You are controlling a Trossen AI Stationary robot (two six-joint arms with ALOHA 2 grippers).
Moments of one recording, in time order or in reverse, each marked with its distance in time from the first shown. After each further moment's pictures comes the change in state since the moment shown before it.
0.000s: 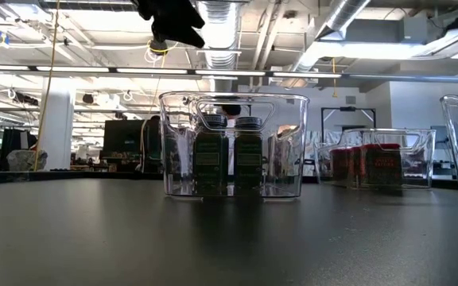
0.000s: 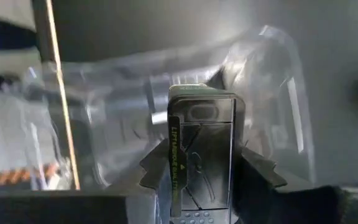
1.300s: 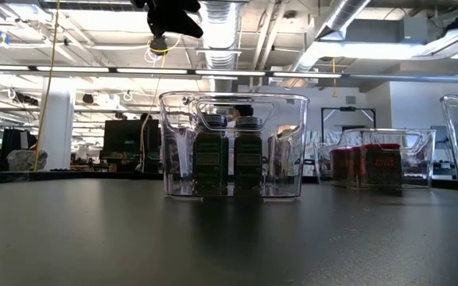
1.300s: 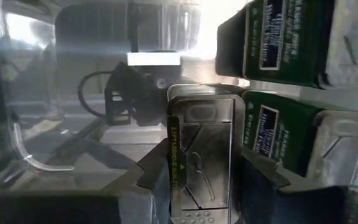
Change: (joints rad) left arm -0.091 0.001 0.000 0.004 0.006 -0.062; right arm 0.026 0.071 -0.377 0.334 -0.157 -0.144
